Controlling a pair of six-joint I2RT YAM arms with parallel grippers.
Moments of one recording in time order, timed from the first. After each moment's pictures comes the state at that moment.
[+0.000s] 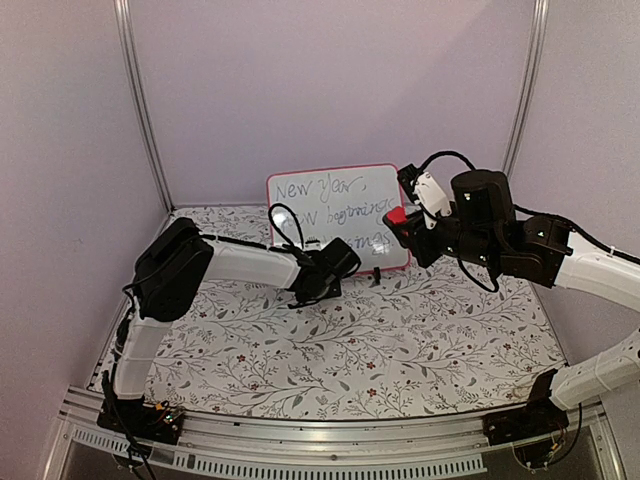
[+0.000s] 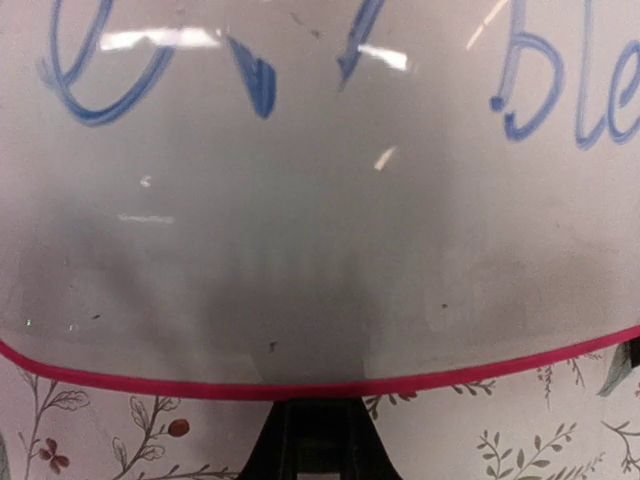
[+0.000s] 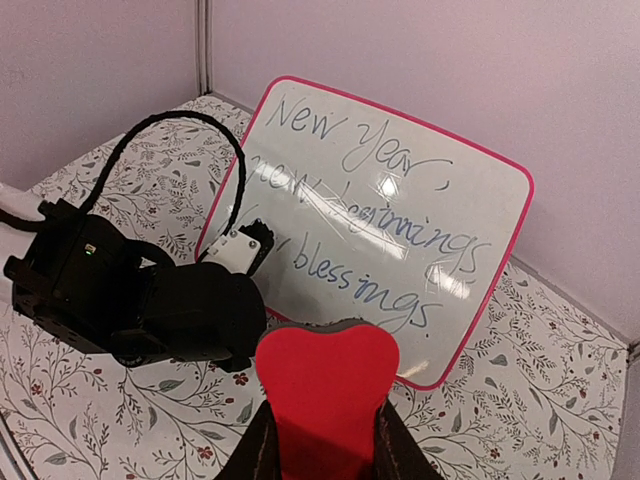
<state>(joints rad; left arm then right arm) -0.93 2.29 1.62 -0.40 -0.58 -0.92 0.92 1.22 1.12 -0.32 0.32 -0.01</state>
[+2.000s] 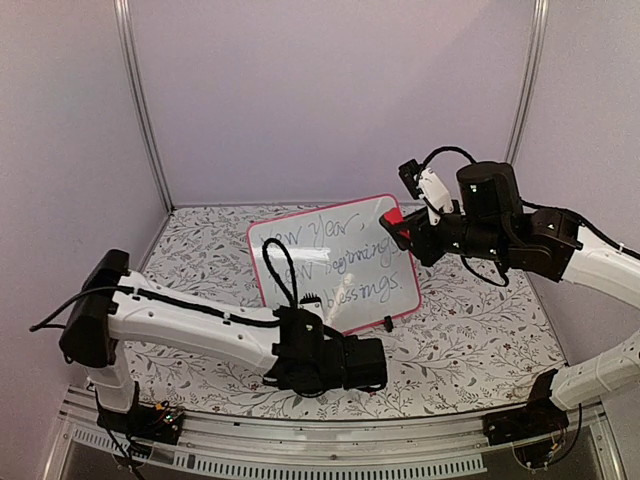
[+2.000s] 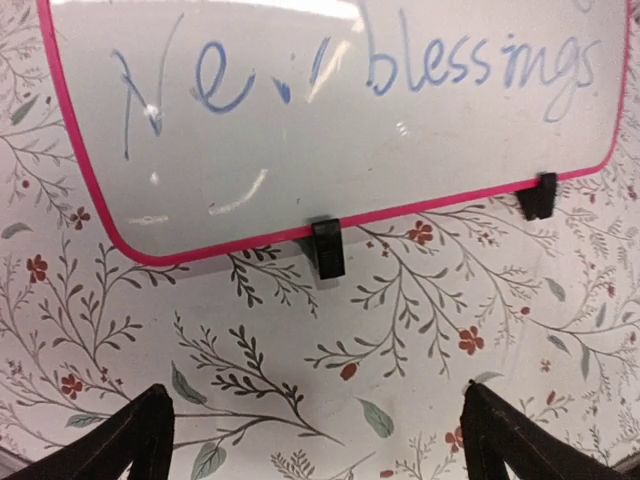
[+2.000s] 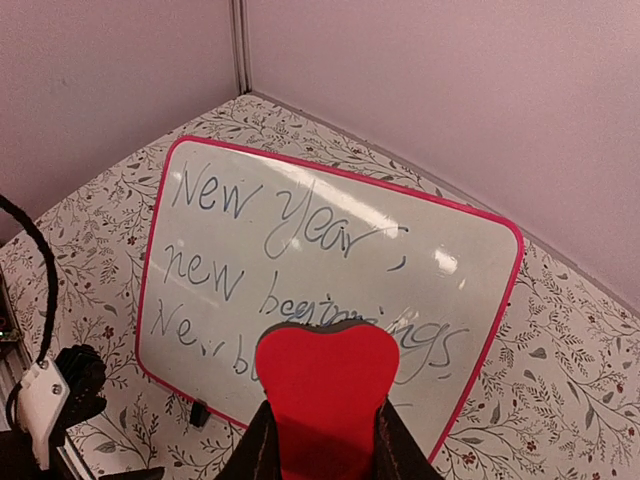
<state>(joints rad) -1.47 1.99 1.48 -0.96 -0.68 -1.58 0.92 1.21 1.17 -0.40 0.21 0.06</state>
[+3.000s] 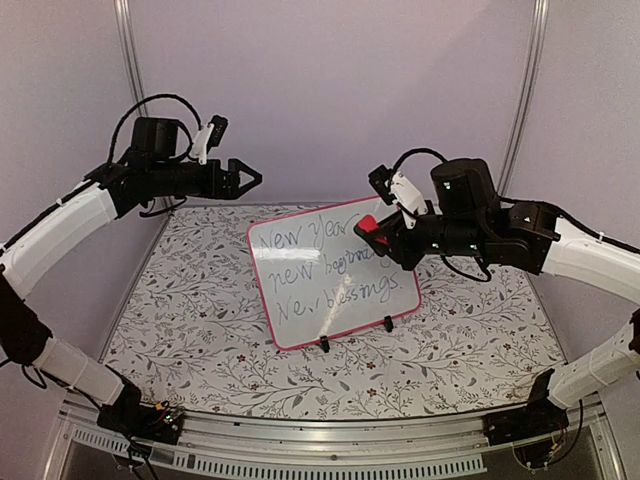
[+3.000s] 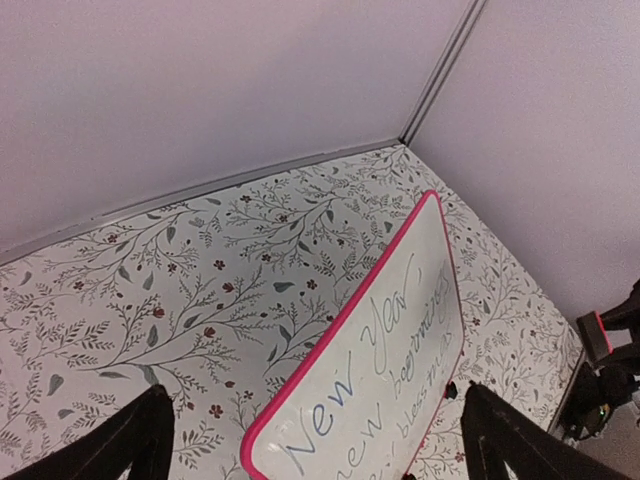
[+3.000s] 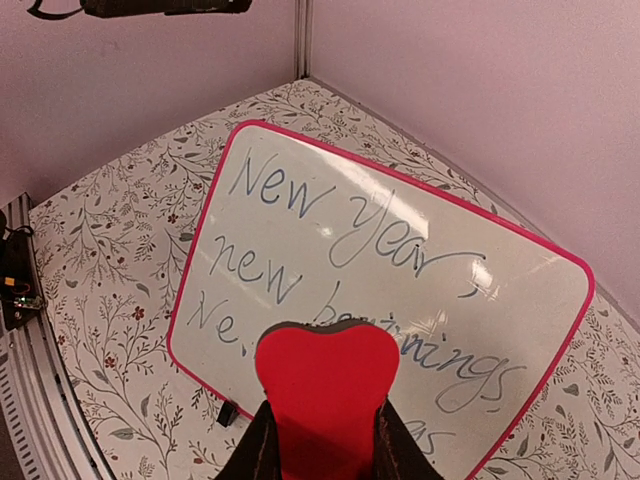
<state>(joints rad) -0.43 1.39 1.41 -0.43 0.31 -0.19 0.96 1.32 1.24 -0.40 0.11 -0.01</state>
